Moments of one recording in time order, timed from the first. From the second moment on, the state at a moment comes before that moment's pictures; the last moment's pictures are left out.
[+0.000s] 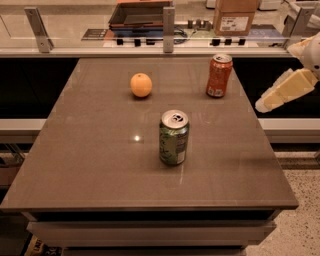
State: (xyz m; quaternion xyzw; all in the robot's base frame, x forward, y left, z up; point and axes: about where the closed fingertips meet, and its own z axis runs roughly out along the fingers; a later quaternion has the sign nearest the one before) arm 0.538 -0.256 0.966 -0.45 0.82 0.03 0.36
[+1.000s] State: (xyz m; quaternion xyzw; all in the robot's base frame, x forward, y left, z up) arm 0.608 -0.246 0.948 -0.38 0.78 0.10 0.48
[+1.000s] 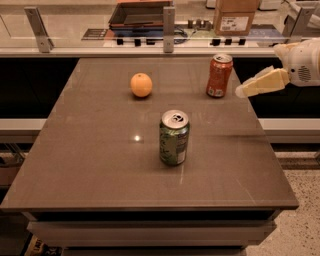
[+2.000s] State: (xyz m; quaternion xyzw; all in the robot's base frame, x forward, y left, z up) arm 0.624 -0.250 0.940 -0.34 0.78 0.11 0.52
